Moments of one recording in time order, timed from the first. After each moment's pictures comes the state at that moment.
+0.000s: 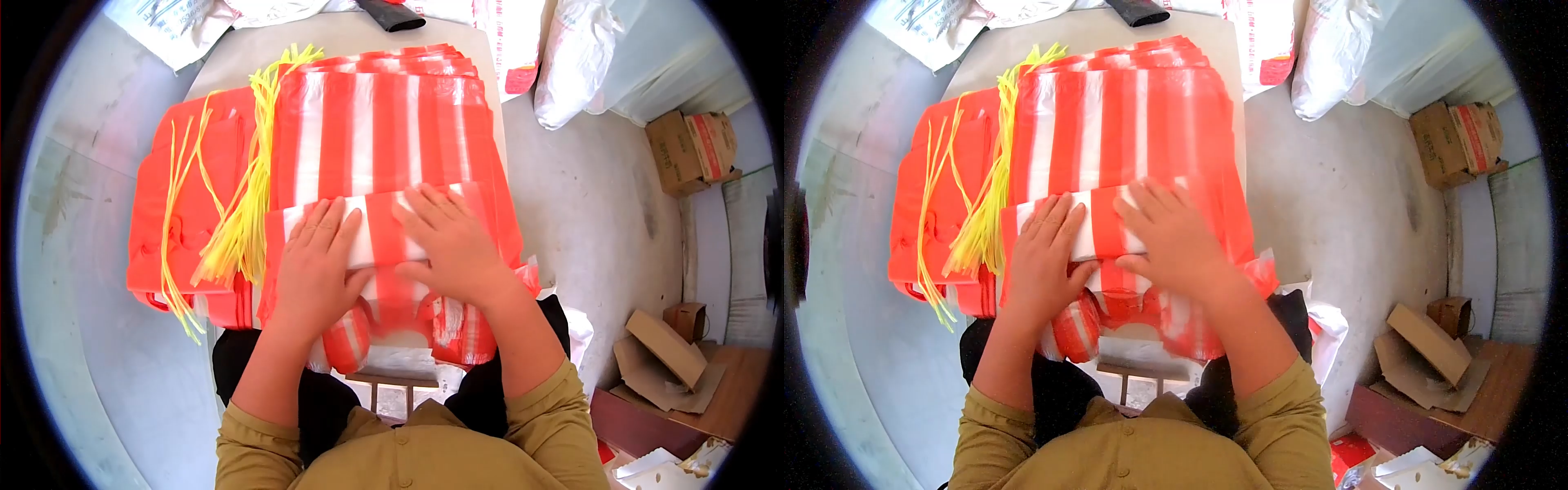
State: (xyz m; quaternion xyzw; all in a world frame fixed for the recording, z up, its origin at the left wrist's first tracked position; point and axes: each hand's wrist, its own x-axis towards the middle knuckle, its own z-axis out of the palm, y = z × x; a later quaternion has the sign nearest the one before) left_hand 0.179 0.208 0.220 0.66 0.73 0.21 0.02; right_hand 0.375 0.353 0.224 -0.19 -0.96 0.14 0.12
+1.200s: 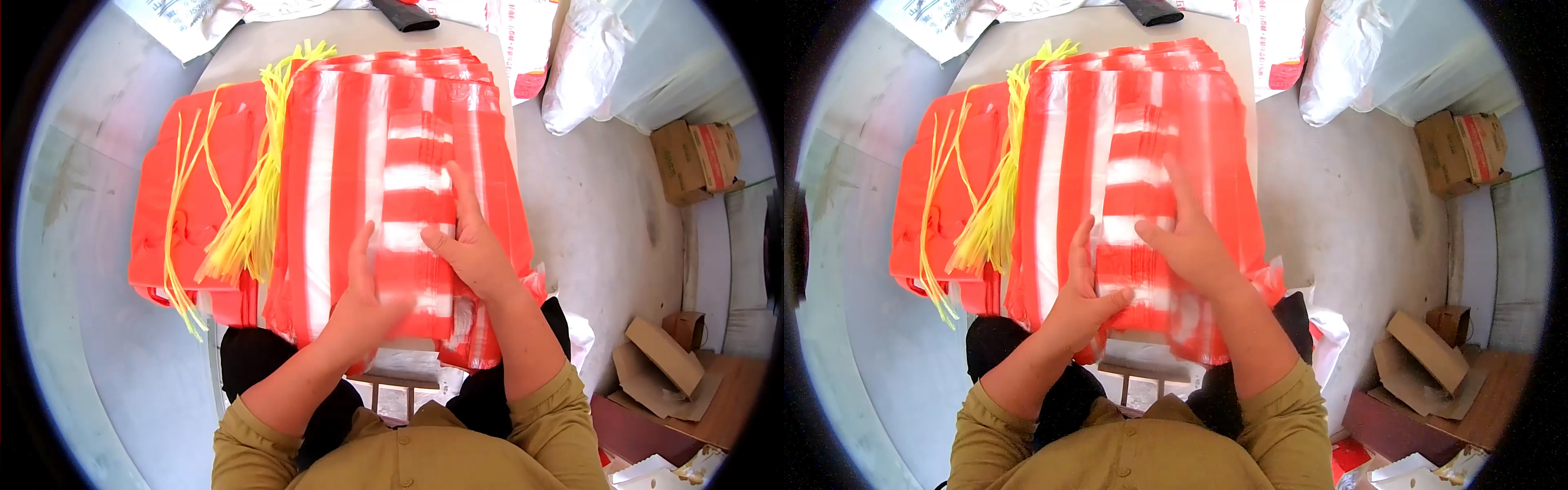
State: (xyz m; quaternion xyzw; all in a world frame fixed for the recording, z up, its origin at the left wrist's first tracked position) left_hand 0.232 0.195 0.216 0.26 0.51 0.60 0.56; right_hand 0.364 0.351 0.215 -0.30 -0.62 0.68 0.25
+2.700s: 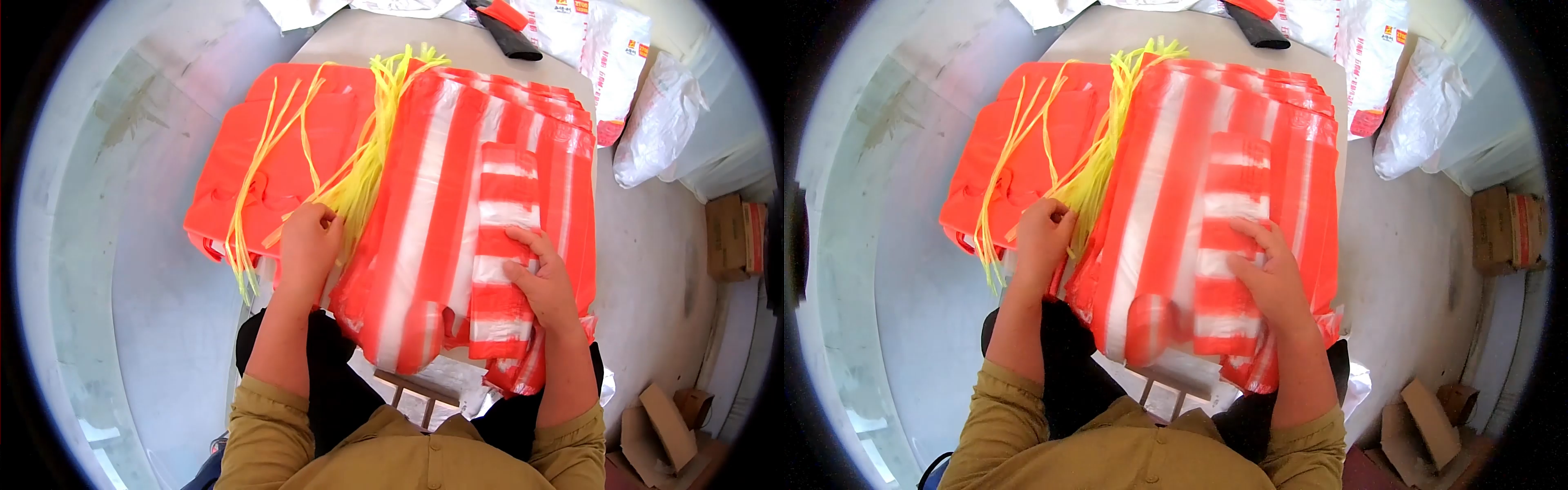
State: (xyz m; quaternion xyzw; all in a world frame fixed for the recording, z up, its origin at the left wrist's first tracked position) left_hand 0.061 0.151 0.184 0.36 0.88 0.32 0.03; right_hand 0.363 0.348 0.212 -0.34 -0.67 0.63 0.20
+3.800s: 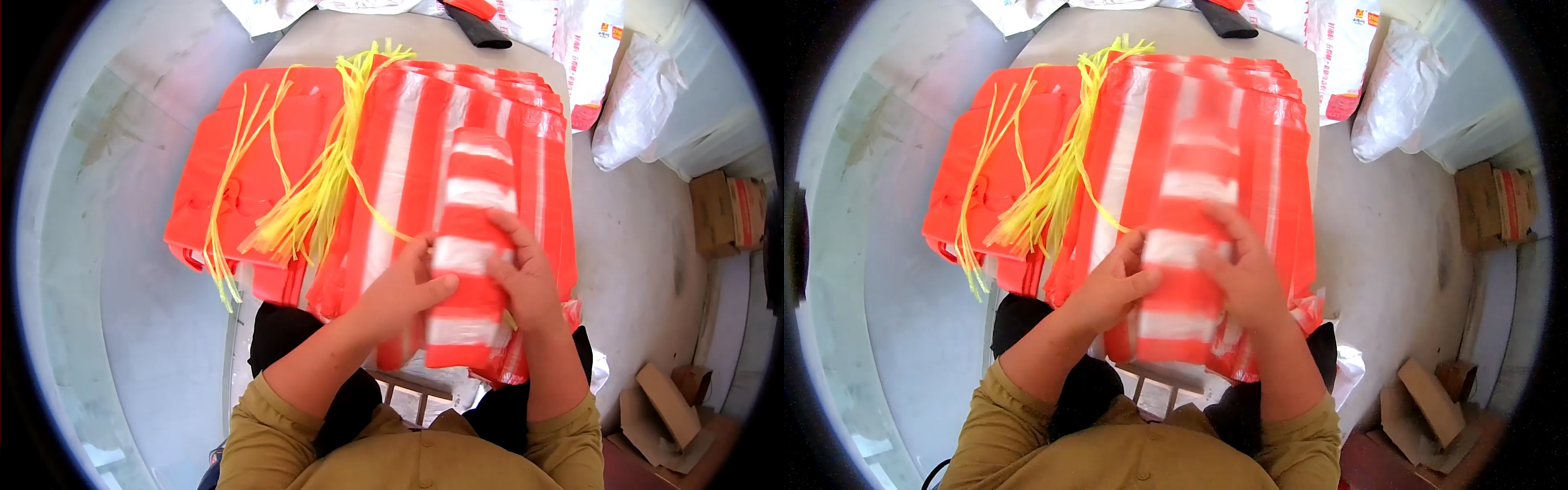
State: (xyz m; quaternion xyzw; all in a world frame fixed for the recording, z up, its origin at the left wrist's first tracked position) left_hand 0.206 0.197 0.209 0.19 0.43 0.65 0.60; right_hand 0.369 0.328 0.224 -0.30 -0.58 0.72 0.25
